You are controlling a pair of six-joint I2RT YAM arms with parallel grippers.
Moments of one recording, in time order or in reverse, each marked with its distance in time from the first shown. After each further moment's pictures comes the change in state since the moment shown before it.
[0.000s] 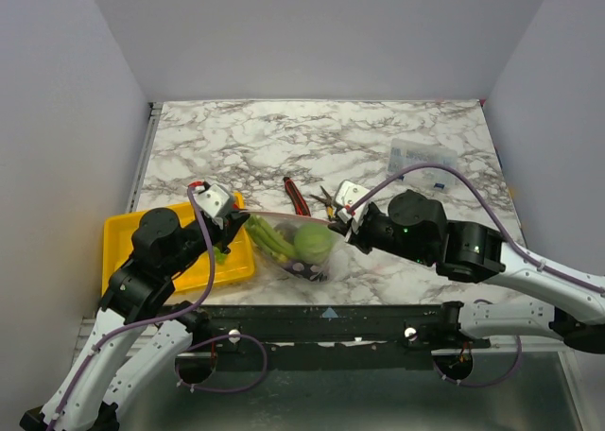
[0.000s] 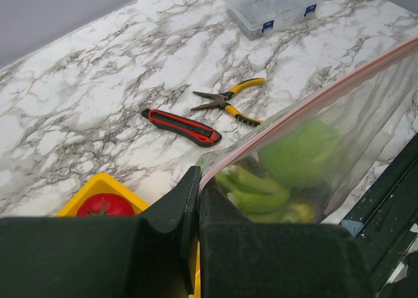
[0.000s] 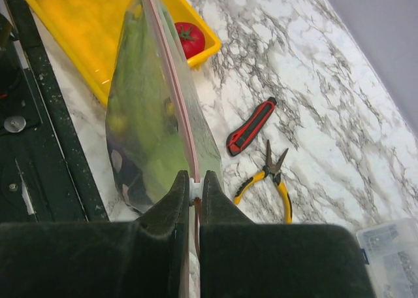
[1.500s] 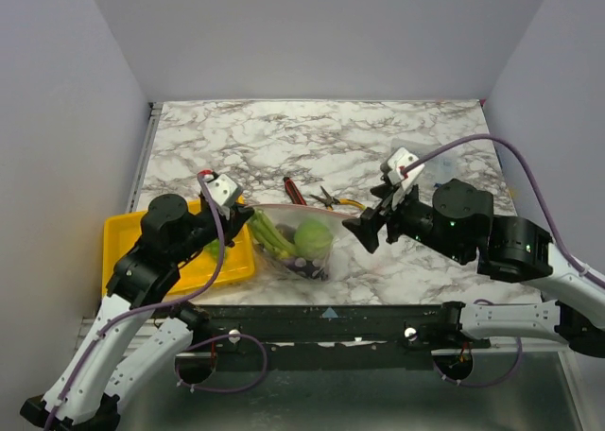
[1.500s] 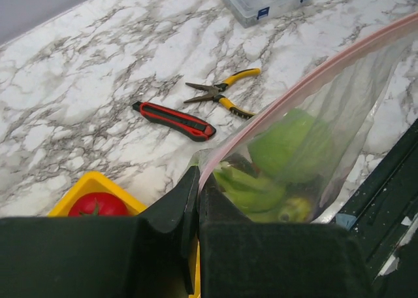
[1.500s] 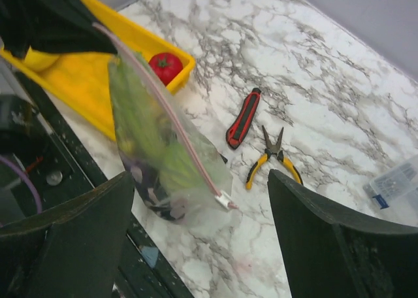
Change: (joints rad) left arm 0.006 0.081 0.039 -0.021 0.033 -0.007; right arm -0.002 -0.076 0.154 -0.185 0.124 0.238
